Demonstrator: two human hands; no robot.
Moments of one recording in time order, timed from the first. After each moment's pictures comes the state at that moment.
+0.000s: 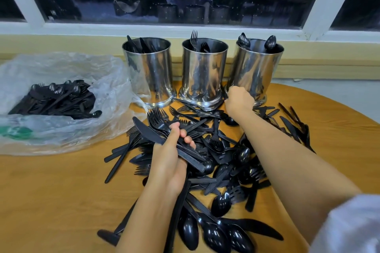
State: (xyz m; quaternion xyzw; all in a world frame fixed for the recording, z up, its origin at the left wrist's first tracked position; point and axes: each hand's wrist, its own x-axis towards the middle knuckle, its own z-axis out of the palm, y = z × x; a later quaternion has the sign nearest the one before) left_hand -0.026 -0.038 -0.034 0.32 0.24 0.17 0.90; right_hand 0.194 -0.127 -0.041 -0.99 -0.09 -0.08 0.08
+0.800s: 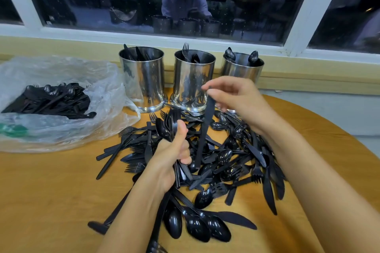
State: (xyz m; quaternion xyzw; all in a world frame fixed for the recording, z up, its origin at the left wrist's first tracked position) left_hand -0.036 -0.049 -0.024 0.54 0.18 0.04 0.82; right_hand 0.071 -0.186 0.067 -0.76 -0.34 0.07 0.54
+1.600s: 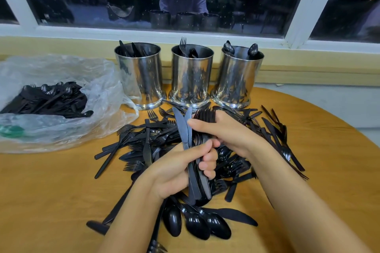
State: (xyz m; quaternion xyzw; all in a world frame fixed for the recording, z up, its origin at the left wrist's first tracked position) left_hand -0.044 -0.055 -0.024 0.41 -0.02 -0.19 0.89; right_hand 0.048 -0.177 0.020 -0.74 -0.28 0.28 0.54
